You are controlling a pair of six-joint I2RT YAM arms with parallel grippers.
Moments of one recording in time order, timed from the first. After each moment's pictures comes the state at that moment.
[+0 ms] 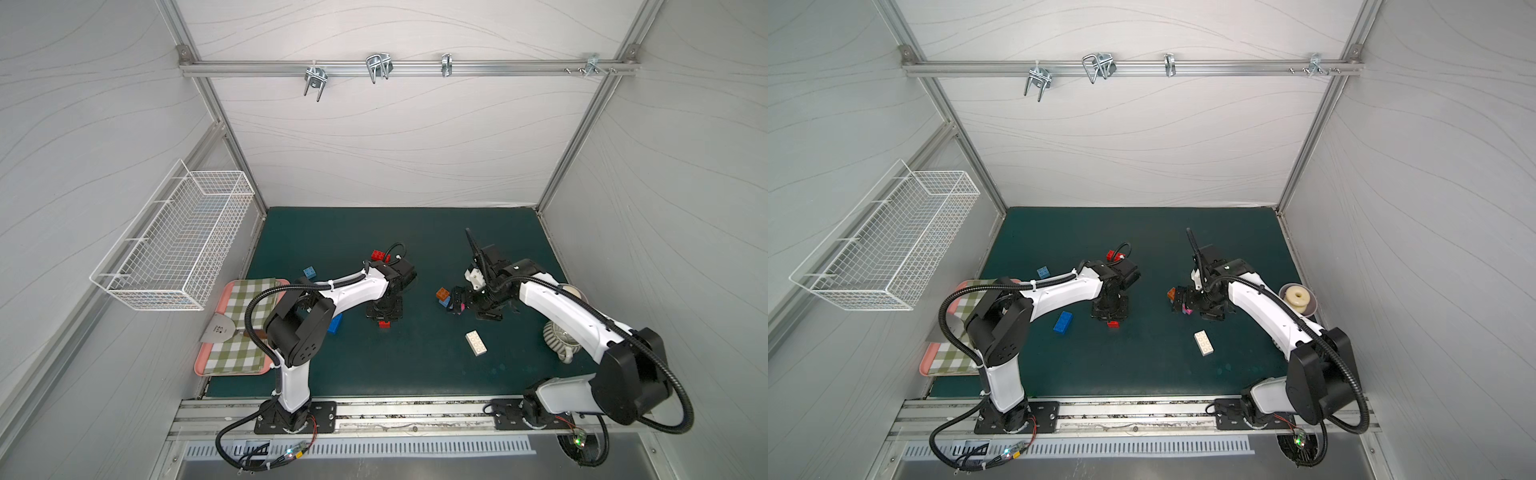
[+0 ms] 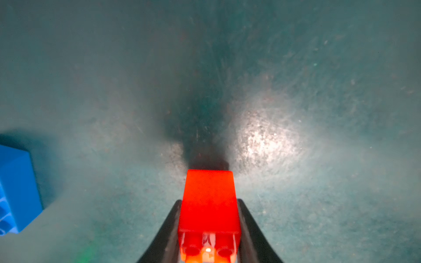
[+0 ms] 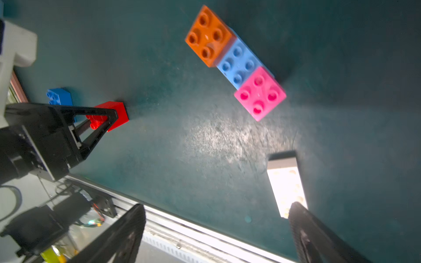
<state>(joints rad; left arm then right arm) -0.73 1.87 1.29 -0.97 -0.05 -0.76 0.49 1.35 1.03 -0.99 -0.33 0.55</state>
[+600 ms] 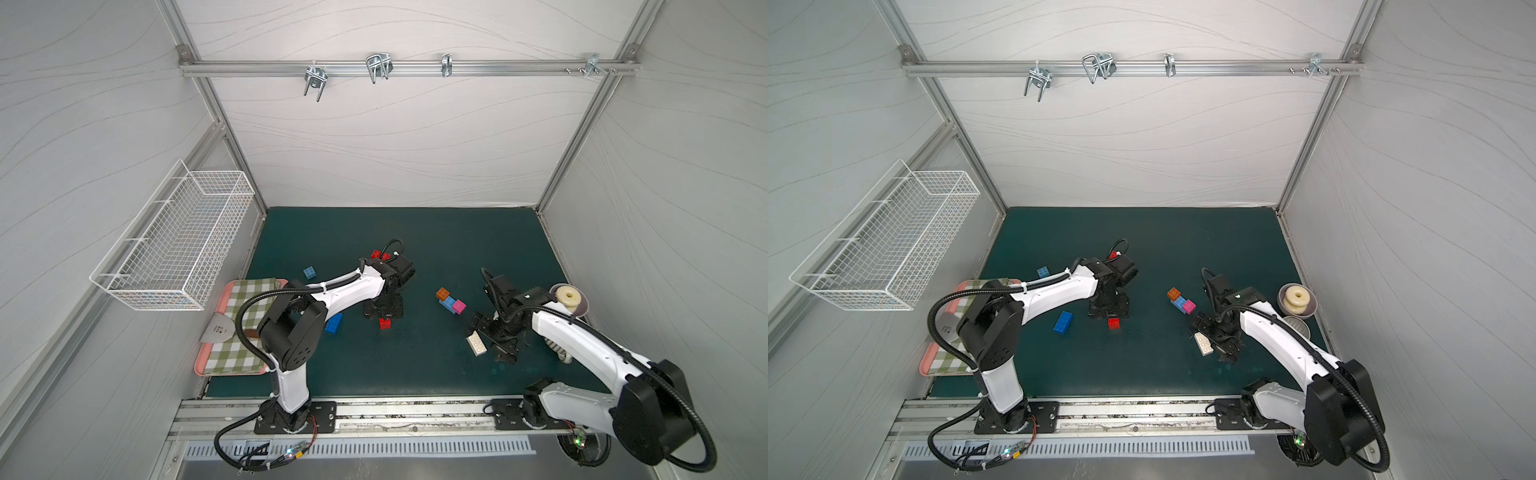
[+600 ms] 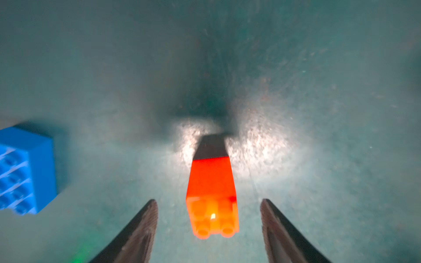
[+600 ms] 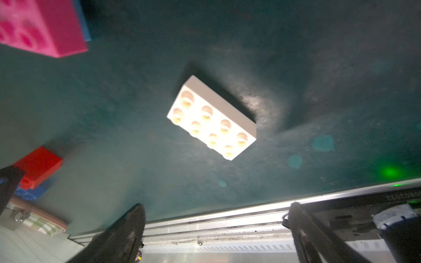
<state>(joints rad) -0.72 1.80 1.30 -1.01 -0.06 -0.78 0.48 1.18 0.74 -1.05 -0.27 1.06</state>
